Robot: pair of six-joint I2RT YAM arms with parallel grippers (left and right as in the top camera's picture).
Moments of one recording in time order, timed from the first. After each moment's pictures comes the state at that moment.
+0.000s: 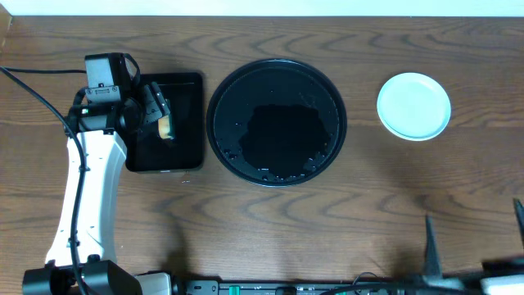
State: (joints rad) left arm 0.11 1.47 1.27 -0.78 -0.03 -0.31; right arm 0.00 0.09 0.86 -0.47 -0.25 -0.36
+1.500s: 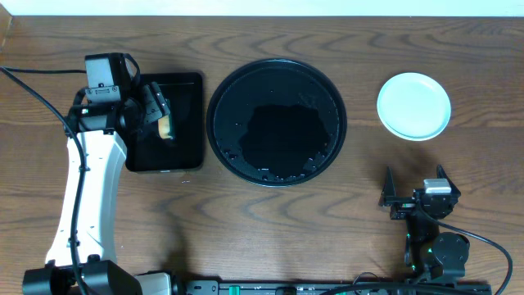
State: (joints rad) left arm 0.11 1.47 1.27 -0.78 -0.03 -0.31; right arm 0.00 0.01 0.01 -0.07 -0.01 -0.06
